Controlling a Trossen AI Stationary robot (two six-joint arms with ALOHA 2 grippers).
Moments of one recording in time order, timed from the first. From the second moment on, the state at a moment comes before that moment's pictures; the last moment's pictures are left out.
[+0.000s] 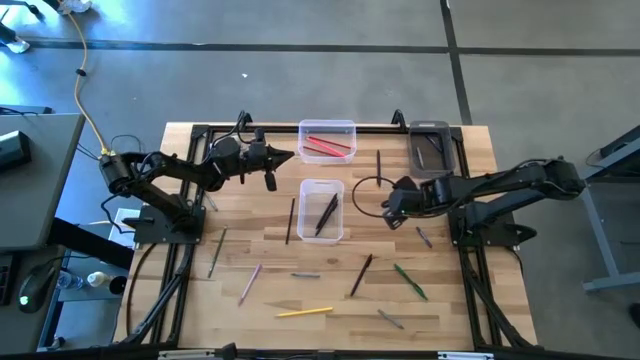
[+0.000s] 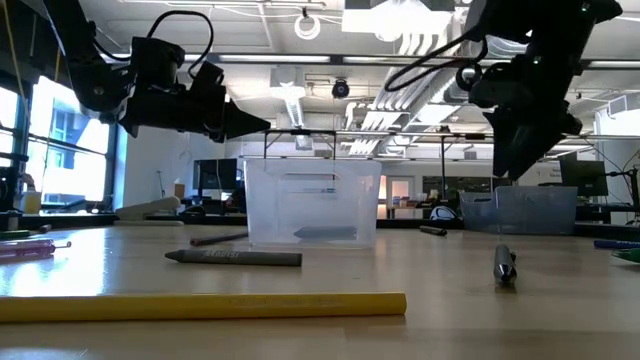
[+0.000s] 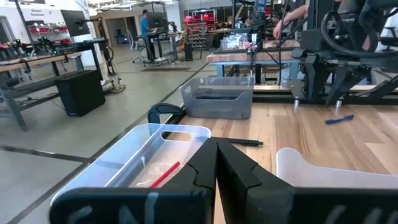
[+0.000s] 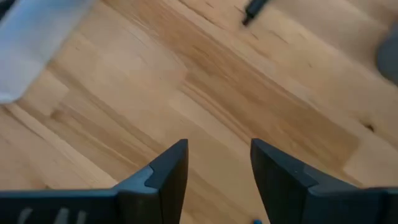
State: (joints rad) left arm 0.73 1.47 0.34 1.10 0.32 0.12; right arm 0.04 1.21 0.76 -0.84 0.28 0.97
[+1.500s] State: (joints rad) left arm 0.73 1.47 0.34 1.10 0.31 0.13; right arm 0.04 1.20 0.58 -1.00 0.04 1.16
